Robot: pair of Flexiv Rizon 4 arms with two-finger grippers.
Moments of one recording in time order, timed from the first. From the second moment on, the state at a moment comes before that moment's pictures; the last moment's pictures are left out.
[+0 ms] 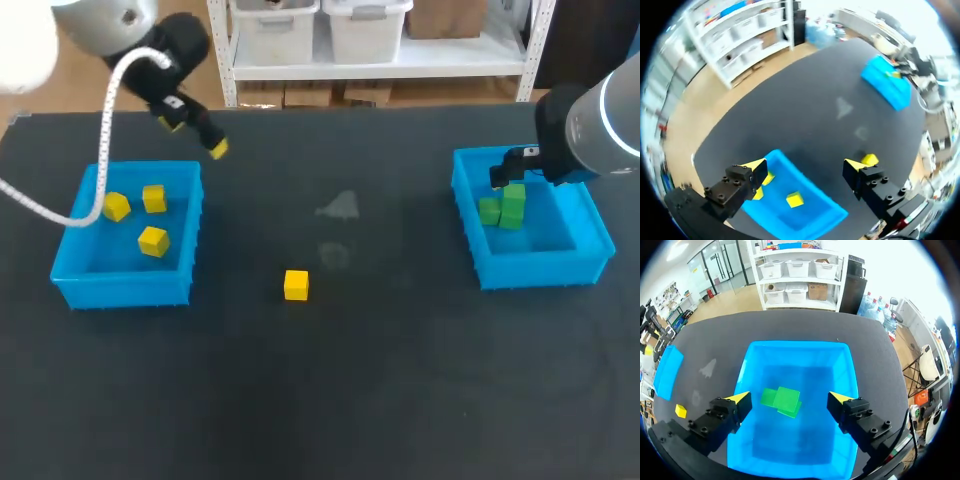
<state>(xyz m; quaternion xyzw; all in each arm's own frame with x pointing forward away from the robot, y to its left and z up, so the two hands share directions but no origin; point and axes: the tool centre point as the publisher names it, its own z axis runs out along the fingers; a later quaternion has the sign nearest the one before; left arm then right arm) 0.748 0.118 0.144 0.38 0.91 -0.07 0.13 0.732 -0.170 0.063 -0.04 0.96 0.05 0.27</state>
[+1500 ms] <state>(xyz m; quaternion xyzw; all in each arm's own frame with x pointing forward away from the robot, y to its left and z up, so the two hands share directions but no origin) 0.603 0.004 0.050 0.71 0.71 -0.01 -0.02 0.732 -0.170 0.063 -0.04 0.96 0.05 0.27</state>
